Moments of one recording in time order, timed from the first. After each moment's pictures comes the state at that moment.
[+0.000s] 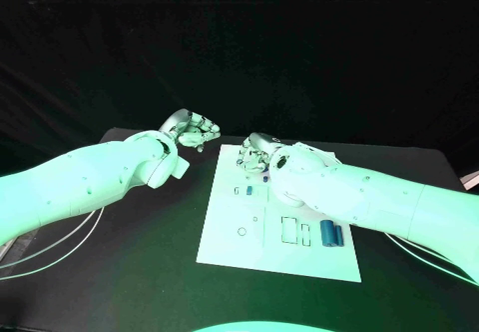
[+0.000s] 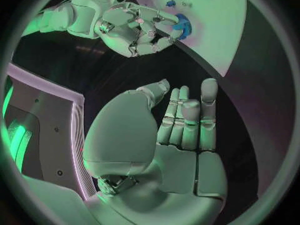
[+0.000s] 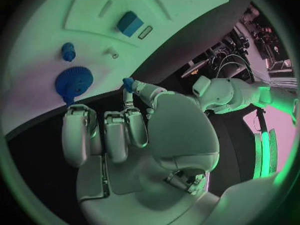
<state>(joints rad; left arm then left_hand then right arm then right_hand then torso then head) 1.24 -0.80 -0.02 1.27 -0.63 -0.42 0.14 1.37 -0.17 0.53 0.12 0.05 0.96 0.18 0.14 0.32 0.94 0.12 0.40 0.13 1.20 0.05 1.40 0.65 0.18 1.05 0.15 1.00 0.88 1.29 -0.25 -0.16 1.09 -1.28 -0.39 -0.27 1.24 -0.11 0.56 0.04 0.16 0.89 0.10 0.42 0.48 1.44 0.02 1.42 1.30 1.47 -0.04 1.52 1.29 0.04 1.46 0.06 1.39 1.30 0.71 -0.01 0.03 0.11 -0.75</state>
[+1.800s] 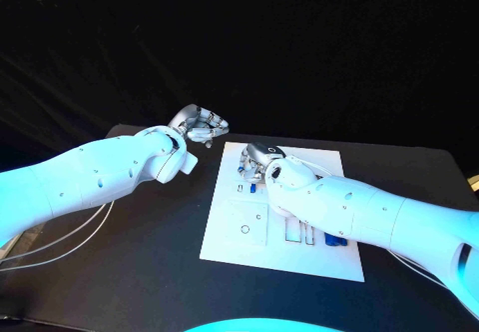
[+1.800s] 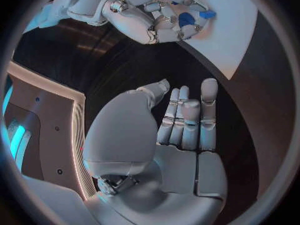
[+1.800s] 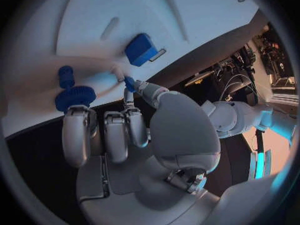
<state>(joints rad) 1.25 -0.77 -0.02 1.27 -0.62 -0.42 0.14 1.37 -0.17 0.53 0.12 0.05 0.96 0.18 0.14 0.32 0.94 0.12 0.40 0.13 1.20 0.05 1.40 0.65 0.18 1.05 0.15 1.00 0.88 1.22 -0.18 -0.17 1.00 -1.43 -0.43 -0.31 1.20 -0.13 0.57 0.04 0.16 0.90 0.10 0.45 0.49 1.45 0.01 1.42 1.30 1.47 -0.04 1.52 1.29 0.04 1.46 0.06 1.40 1.30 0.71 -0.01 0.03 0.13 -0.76</state>
